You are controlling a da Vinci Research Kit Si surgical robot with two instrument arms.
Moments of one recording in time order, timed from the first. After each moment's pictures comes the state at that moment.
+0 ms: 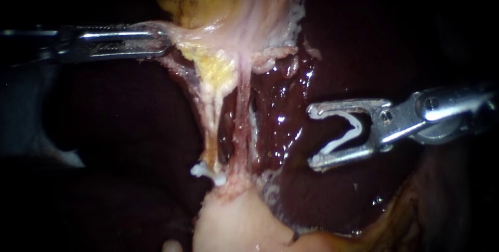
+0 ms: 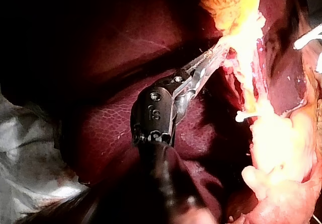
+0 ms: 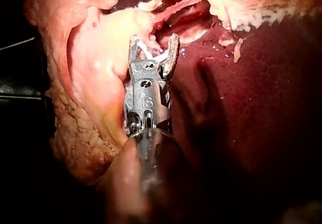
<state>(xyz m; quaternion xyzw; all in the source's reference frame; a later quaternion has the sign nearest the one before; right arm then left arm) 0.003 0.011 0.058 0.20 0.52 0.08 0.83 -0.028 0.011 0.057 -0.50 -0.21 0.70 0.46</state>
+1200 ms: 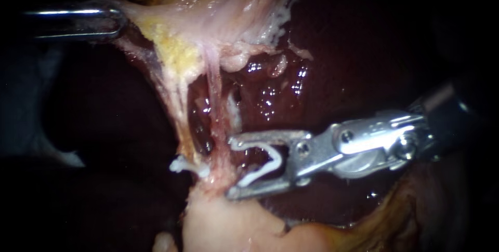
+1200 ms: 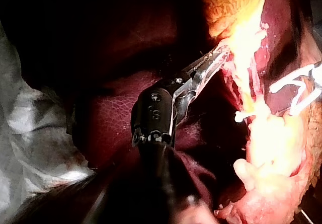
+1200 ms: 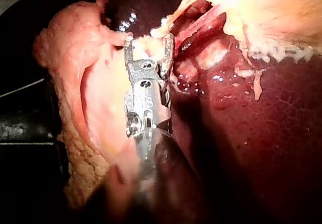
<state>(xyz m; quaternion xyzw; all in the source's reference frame) 0.017 0.007 0.059 0.25 0.53 0.09 0.80 -0.023 0.013 0.049 -0.51 -0.21 0.68 0.49</state>
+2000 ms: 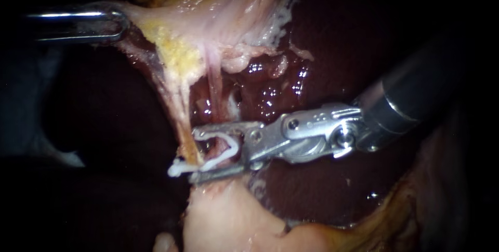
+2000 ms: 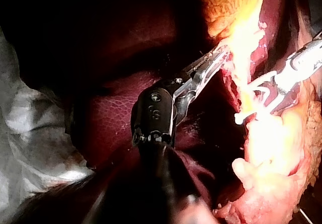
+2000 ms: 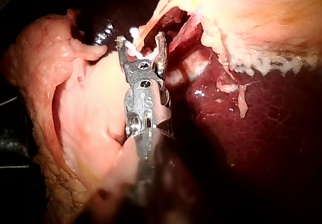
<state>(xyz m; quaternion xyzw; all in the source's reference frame) 0.022 0.007 0.066 0.27 0.55 0.07 0.79 -0.023 0.013 0.049 -0.51 -0.21 0.68 0.49</state>
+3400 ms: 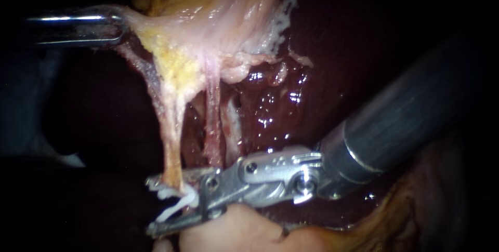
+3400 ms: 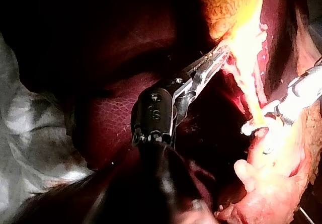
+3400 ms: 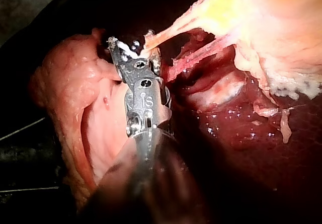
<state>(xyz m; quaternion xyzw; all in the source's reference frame) 0.027 0.001 0.061 0.33 0.57 0.05 0.75 -0.023 0.013 0.049 -0.51 -0.21 0.68 0.49</state>
